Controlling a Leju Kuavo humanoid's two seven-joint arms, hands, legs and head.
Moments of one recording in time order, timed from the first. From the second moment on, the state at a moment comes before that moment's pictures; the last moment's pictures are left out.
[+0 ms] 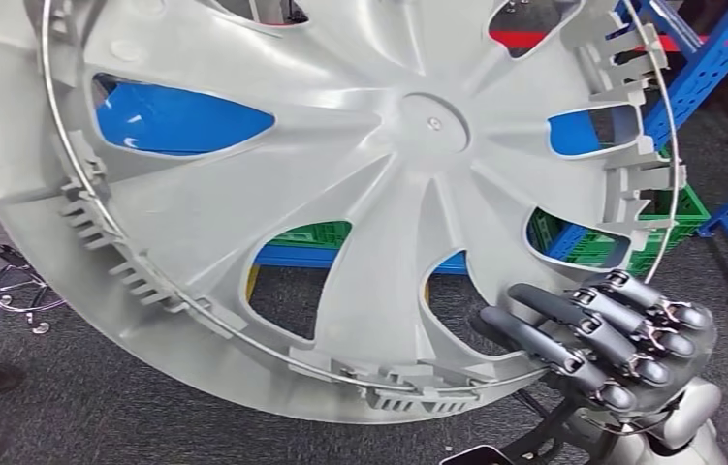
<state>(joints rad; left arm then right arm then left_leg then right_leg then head) 0.00 0.52 -1.54 -1.12 0.26 0.62 -0.09 -0.10 -0.15 0.46 -2.19 1.10 -0.69 -0.54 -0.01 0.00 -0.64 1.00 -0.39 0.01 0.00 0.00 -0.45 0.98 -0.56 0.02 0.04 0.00</state>
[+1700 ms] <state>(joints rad) 0.00 0.54 -1.56 -1.14 0.26 0.66 -0.08 -0.10 -0.15 0.45 -2.19 1.11 -0.69 -0.54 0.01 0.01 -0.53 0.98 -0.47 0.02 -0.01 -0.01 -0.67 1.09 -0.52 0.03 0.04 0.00</state>
